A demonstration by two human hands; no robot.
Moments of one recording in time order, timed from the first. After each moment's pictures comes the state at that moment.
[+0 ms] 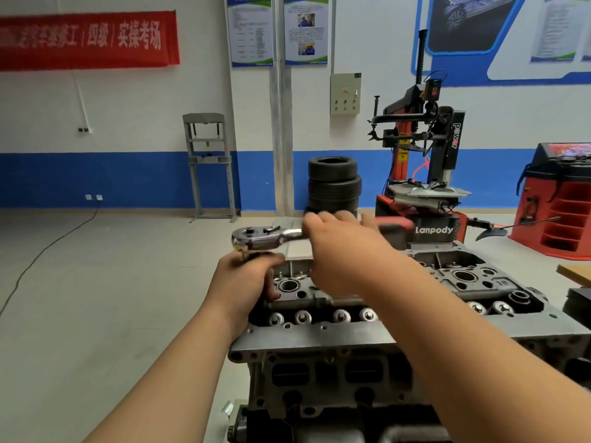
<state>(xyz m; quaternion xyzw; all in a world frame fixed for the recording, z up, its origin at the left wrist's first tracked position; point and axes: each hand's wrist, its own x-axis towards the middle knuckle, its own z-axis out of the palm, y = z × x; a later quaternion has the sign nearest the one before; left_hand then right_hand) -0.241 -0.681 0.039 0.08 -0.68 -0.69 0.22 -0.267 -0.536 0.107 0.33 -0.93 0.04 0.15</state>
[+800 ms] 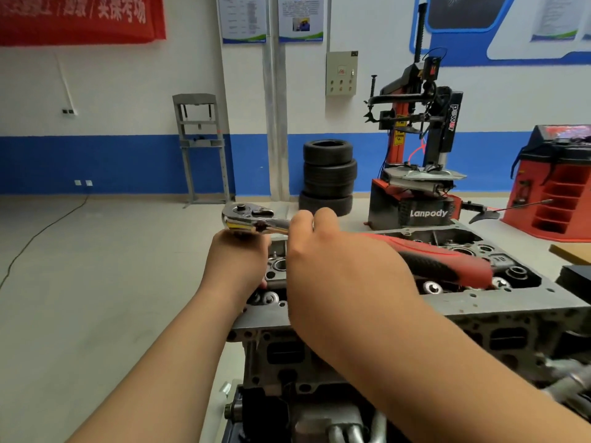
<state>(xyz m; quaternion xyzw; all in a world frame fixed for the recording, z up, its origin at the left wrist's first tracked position) -0.250 -0.677 0.037 0.13 -0.76 -0.56 0.31 -0.191 -0.530 0.095 0.32 -0.92 0.00 0.22</state>
